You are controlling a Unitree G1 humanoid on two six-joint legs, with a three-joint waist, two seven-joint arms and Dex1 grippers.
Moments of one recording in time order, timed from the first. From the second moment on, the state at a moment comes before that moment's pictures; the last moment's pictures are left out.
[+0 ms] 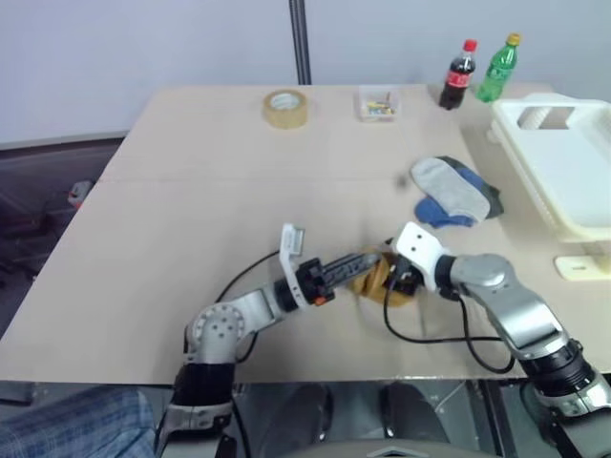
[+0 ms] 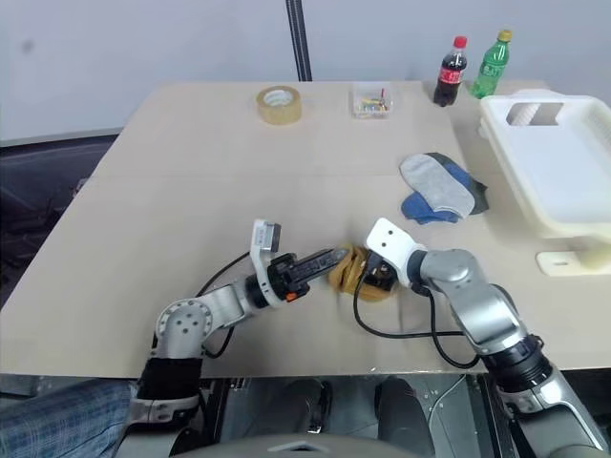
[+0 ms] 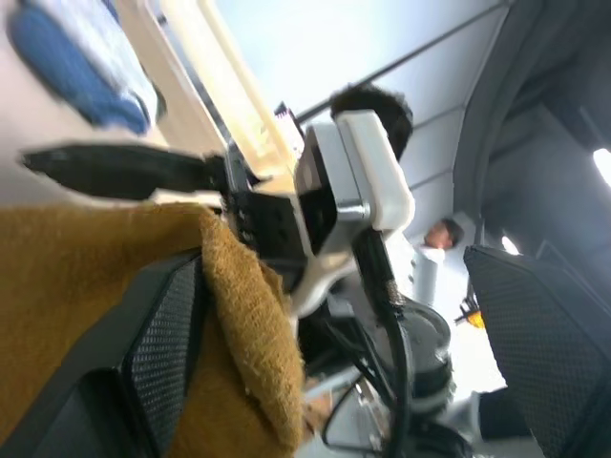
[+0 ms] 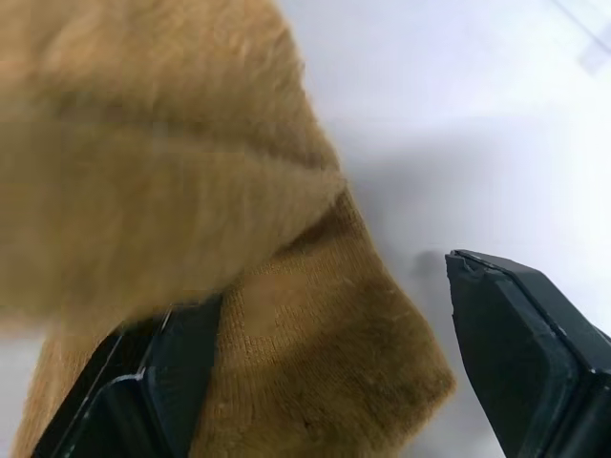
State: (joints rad) left arm -0.26 0.17 0.05 -0.08 -1.06 0.98 -0.67; right arm -0.35 -0.56 0.29 -0.34 0.07 0.70 0.74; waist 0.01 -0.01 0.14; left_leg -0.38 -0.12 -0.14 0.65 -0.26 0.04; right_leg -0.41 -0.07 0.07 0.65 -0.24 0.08
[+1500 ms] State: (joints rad) left arm -0.35 0.04 -0.02 0.08 -0.89 0.89 -0.77; right arm -0.22 -0.48 0.02 -0.55 0.51 1.23 0.36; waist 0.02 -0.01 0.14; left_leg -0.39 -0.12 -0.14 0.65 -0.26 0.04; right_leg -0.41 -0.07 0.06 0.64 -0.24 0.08
